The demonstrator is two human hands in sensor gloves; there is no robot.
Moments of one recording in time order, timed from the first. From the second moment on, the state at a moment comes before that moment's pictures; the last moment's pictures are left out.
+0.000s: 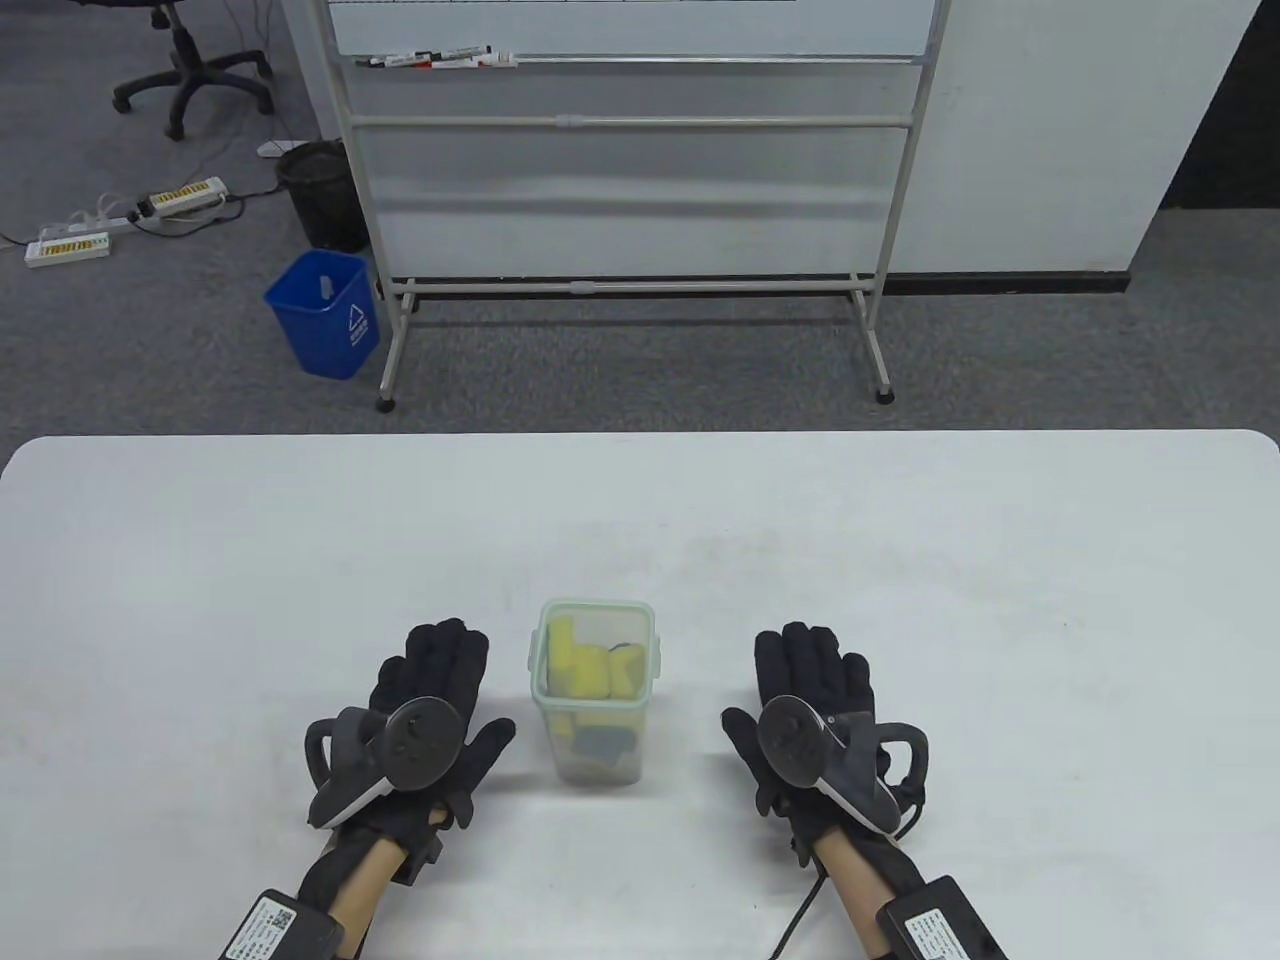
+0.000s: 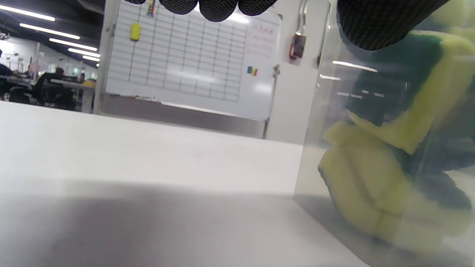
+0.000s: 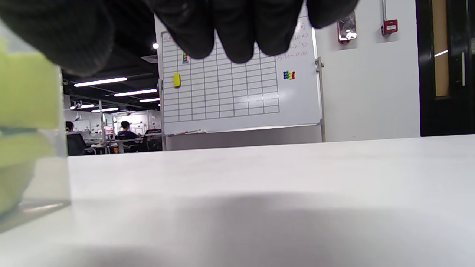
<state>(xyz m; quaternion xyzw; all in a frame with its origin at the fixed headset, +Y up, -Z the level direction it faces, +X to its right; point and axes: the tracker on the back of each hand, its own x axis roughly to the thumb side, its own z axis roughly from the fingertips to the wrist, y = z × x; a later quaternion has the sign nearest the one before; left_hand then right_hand) -0.232 -0.703 -0.338 0.07 -0.13 0.09 0.99 0.124 -0.719 -0.341 0.04 -0.12 0.99 0.07</state>
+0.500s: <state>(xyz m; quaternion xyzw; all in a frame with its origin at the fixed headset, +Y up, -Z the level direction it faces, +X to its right) -0.231 -0.707 -0.336 0.07 -0.12 0.06 0.99 0.121 -0.721 -0.342 0.04 -0.10 0.99 0.04</state>
